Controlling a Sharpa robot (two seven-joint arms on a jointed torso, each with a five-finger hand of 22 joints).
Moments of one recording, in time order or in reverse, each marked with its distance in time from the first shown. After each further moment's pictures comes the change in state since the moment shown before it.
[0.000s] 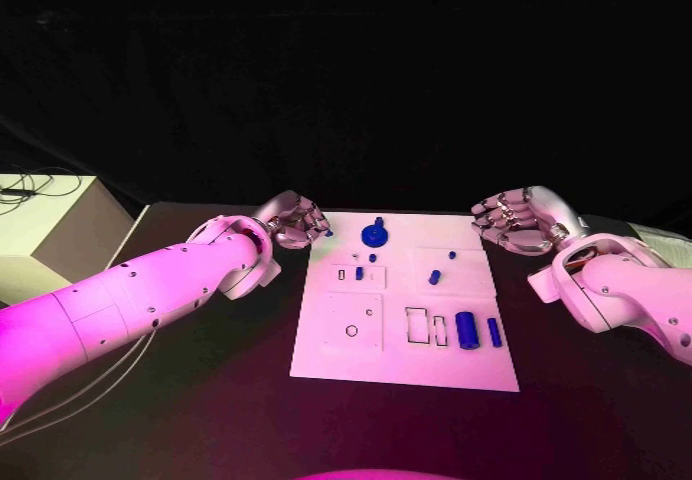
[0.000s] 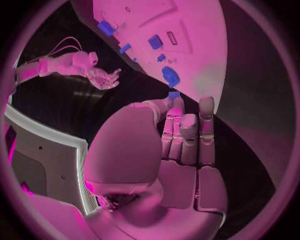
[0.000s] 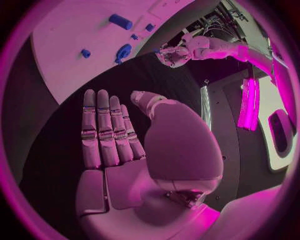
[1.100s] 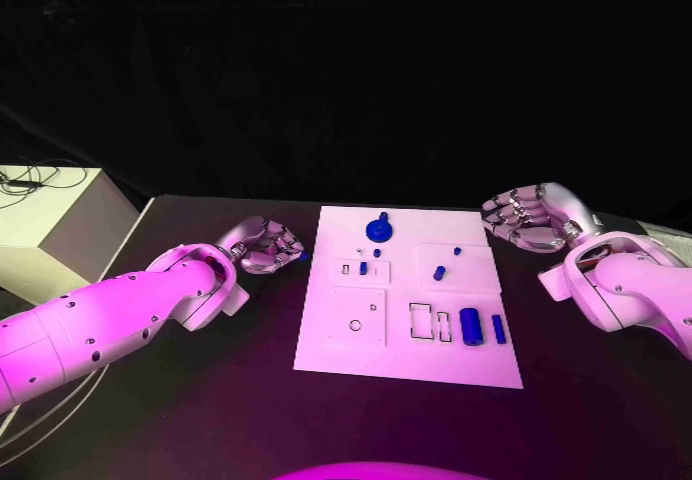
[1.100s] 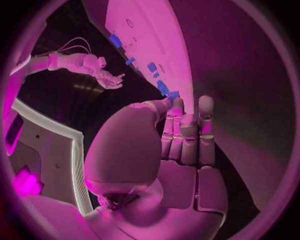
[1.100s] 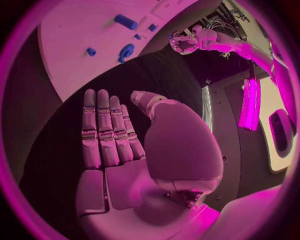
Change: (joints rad) left arm -0.179 -0.213 0.086 0.165 0.161 0.004 0.067; left_hand -0.009 0.015 -0.006 0.006 -0.002 -0.002 -0.001 0.000 0.000 0.000 0.000 0.004 0.000 -0.014 0.000 -0.004 -0.010 0.000 -0.018 0.003 -0.019 -0.018; right arm -0.001 -0.012 0.000 -0.002 0.000 0.000 -0.002; right_hand 0.000 0.000 0.000 0.000 0.000 0.000 0.000 0.004 0.000 0.000 0.000 0.000 0.002 0.000 0.000 0.004 0.001 0.000 0.004 -0.004 0.000 0.003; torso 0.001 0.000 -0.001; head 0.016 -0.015
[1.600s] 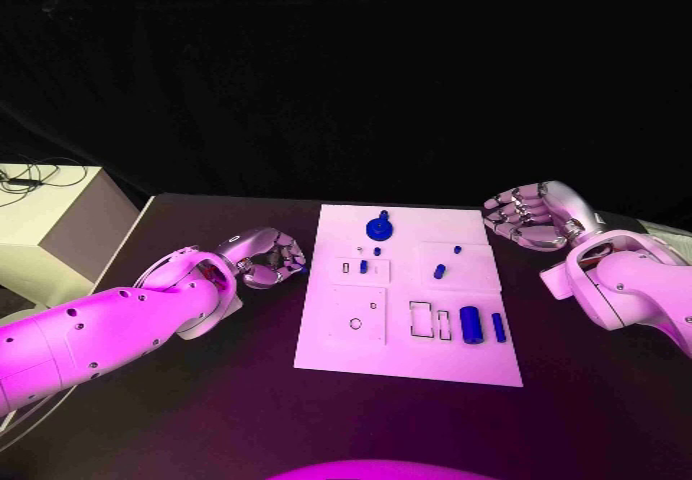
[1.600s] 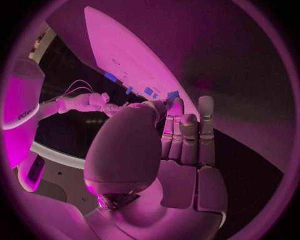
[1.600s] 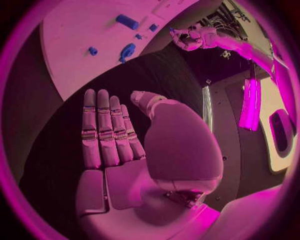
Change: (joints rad) left arm -0.005 -0.018 -0.037 0.014 -0.370 -0.024 0.056; left_hand 0.000 0.000 -0.002 -0.002 0.002 0.000 0.000 0.000 0.000 -0.003 -0.003 0.000 0.000 -0.007 0.000 -0.008 -0.016 0.000 -0.009 0.002 -0.012 -0.011; right arm 0.000 -0.003 0.000 -0.002 0.000 0.000 -0.001; right_hand 0.000 0.000 0.000 0.000 0.000 0.002 -0.002 0.000 0.001 0.000 0.000 0.000 0.002 0.004 -0.004 0.000 0.002 0.000 0.000 0.000 0.000 0.004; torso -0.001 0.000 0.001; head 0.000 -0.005
